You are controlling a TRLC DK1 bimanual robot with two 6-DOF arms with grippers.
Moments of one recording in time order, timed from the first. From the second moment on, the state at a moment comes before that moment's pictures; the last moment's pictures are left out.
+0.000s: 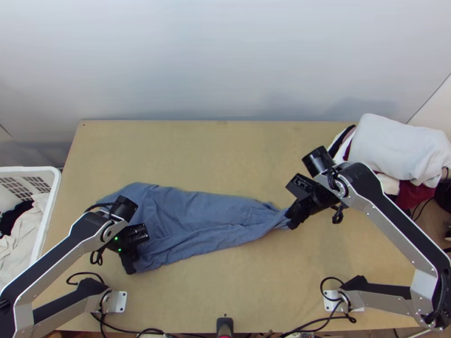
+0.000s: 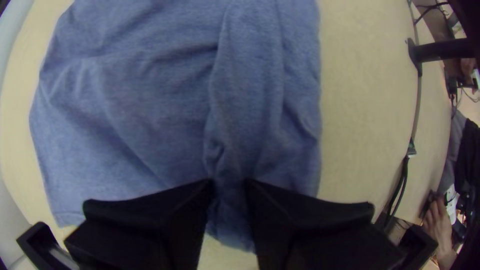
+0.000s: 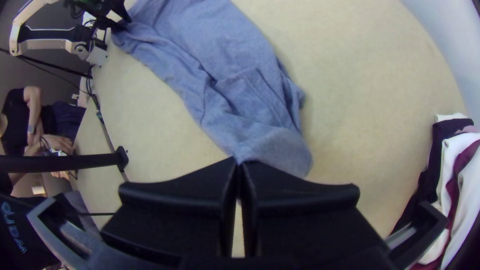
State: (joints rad) left arm -0.34 1.13 0.64 -1.00 0.06 0.77; right arm 0.50 1.37 1.25 -1.21 -0.33 -0.32
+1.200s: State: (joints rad) left arm 0.49 1.04 1.65 -0.93 0.59 0.23; right arm 0.28 1.33 2.06 -1.19 -0.33 -0.07
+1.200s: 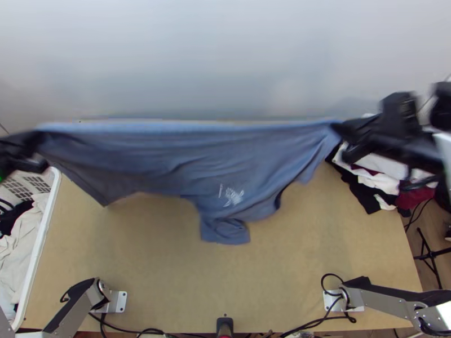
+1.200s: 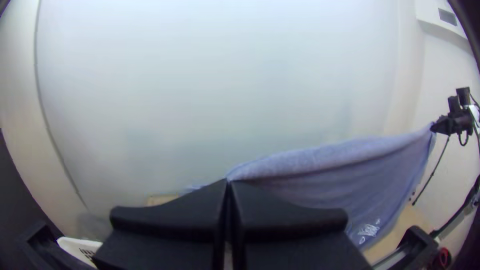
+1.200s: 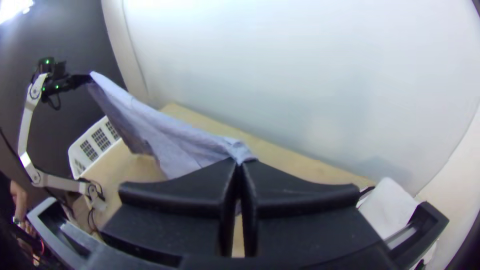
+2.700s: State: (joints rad) left arm 0.47 0.36 1.12 -1.44 0.73 0.51; right arm 0.40 0.85 1.08 -1.31 -0.35 -0.07
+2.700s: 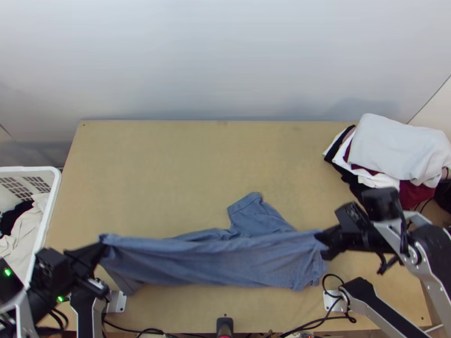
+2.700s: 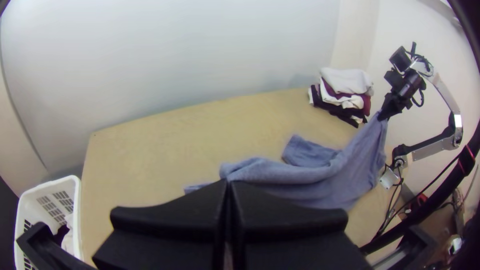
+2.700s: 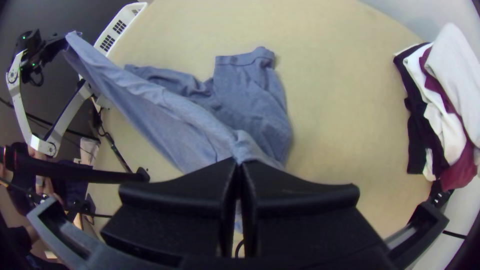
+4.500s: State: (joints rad) left arm -0.48 0.90 0.96 -1.29 0.20 0.18; right arm 0.42 1.11 1.12 -1.31 -0.28 -0.11
